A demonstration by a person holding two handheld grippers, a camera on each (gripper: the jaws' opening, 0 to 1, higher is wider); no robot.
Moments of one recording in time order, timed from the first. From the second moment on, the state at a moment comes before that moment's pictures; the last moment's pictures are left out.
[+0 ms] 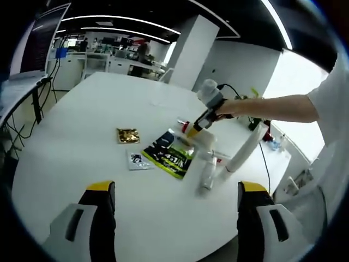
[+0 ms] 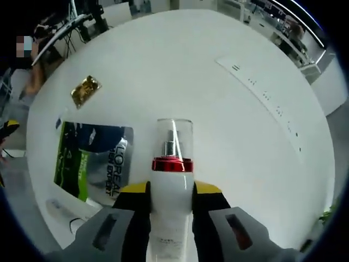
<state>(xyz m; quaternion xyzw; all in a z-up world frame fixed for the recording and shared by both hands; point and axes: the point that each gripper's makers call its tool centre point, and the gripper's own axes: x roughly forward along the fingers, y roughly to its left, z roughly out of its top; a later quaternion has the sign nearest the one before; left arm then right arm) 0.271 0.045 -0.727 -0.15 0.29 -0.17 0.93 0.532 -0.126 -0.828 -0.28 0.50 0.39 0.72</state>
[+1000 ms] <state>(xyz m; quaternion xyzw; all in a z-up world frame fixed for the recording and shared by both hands) 0.270 0.025 -0.705 -0.14 0.27 -0.21 0.93 0.532 -0.188 -0.756 -0.18 0.40 0.34 0.83</state>
